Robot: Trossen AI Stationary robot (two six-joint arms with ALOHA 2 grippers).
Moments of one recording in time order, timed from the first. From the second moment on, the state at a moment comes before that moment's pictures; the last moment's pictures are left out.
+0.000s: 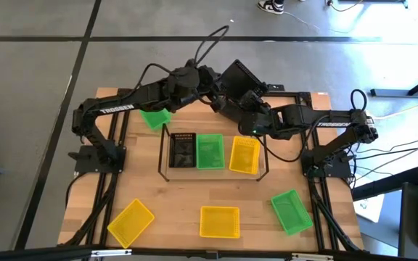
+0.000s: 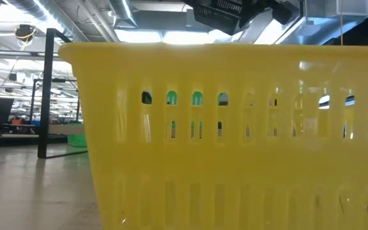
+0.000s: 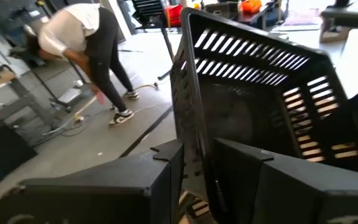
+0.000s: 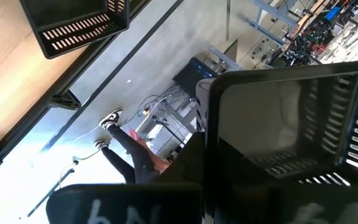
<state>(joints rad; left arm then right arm) 0.19 1.65 1.77 -0.33 -0.60 0.14 0.05 1.50 1.58 -1.10 0.99 -1.18</state>
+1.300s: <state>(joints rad) 0.17 1.64 1.77 -0.48 -0.65 0.18 0.10 1.50 1.58 -0.96 0.86 -1.08</state>
